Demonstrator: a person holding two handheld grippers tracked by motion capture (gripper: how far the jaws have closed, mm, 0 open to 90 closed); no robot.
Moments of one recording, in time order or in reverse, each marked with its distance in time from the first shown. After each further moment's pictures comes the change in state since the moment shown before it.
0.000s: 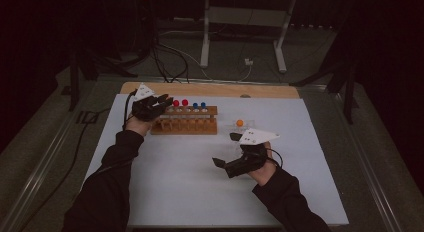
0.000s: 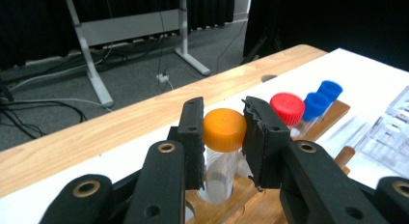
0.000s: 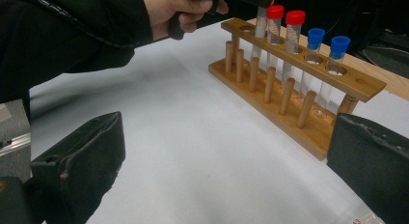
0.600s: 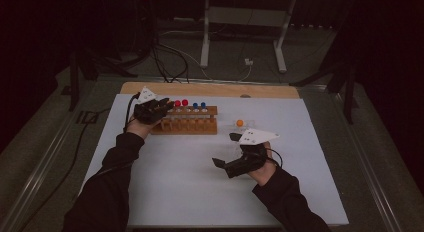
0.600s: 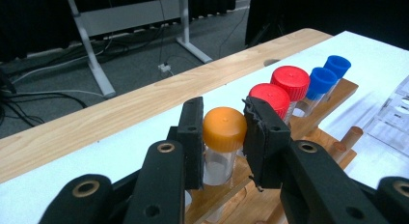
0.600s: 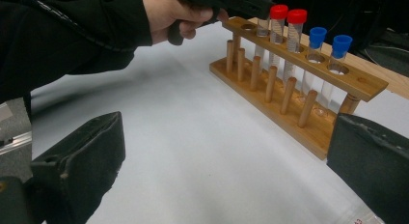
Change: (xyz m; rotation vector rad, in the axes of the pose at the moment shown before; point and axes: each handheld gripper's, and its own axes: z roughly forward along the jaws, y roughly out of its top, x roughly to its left) left arm -0.004 -0.006 0.003 0.041 0.008 0.017; right arm 0.000 0.000 0.000 0.004 0.004 -0.001
